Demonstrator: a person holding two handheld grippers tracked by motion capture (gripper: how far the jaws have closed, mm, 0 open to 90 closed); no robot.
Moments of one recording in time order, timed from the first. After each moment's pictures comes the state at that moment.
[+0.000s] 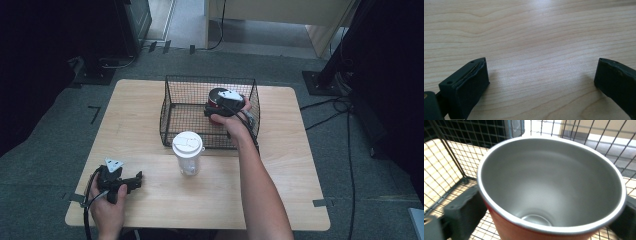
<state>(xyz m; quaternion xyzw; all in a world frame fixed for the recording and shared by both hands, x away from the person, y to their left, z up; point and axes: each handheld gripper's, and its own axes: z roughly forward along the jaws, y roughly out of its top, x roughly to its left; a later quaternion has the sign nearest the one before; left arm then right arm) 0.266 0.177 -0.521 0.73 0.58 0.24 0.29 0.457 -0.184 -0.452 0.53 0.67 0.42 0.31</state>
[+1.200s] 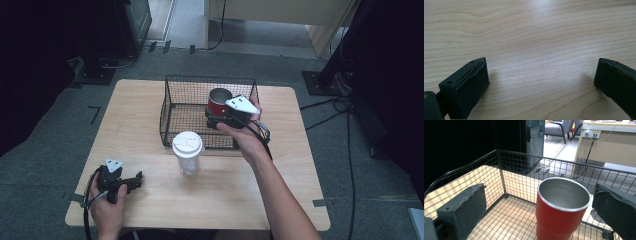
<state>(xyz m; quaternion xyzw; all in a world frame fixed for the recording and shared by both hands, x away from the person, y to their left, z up) 0.266 0.177 -0.521 0.72 0.58 0.24 0.29 0.366 -0.194 -0.389 0.45 0.66 0.51 0.32</state>
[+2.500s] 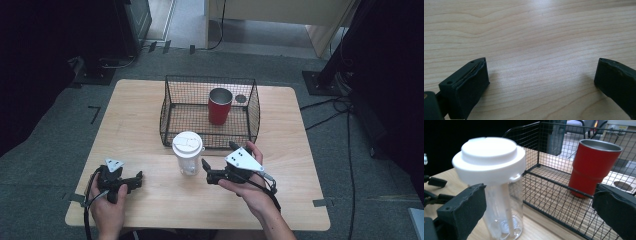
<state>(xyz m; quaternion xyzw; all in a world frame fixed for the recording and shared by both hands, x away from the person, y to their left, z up) 0.266 0.176 -0.521 0.73 0.58 0.24 0.29 0.240 -0.191 -0.433 0.40 0.70 0.53 0.28</state>
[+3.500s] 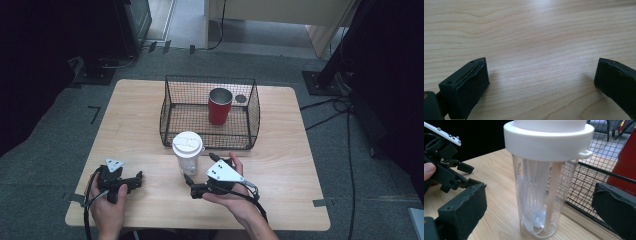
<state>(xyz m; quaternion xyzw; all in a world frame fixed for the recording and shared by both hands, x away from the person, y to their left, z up) 0.267 0.176 -0.521 0.73 0.58 0.24 0.29 0.228 -0.150 -0.464 0.35 0.73 0.54 0.24</state>
